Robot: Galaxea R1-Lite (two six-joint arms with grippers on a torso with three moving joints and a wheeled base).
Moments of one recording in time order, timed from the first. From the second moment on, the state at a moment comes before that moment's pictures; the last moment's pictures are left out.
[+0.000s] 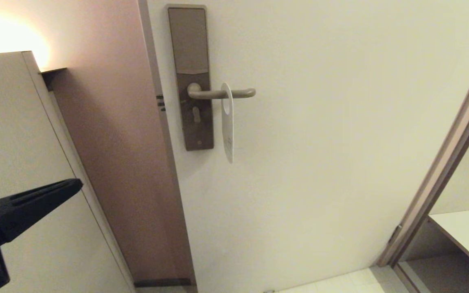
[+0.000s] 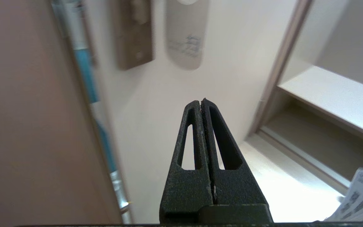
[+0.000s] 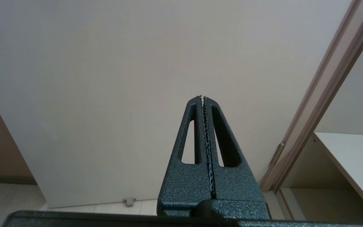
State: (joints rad) left arm -0.39 0.89 -0.53 -0.32 -0.23 -0.09; right arm -0.01 0.00 0.00 -0.02 0.02 -0.04
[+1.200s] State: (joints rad) left arm -0.55 1.46 -0.83 -0.51 -0.39 -0.16; right arm -0.01 0.00 0.00 -0.02 0.02 -0.04
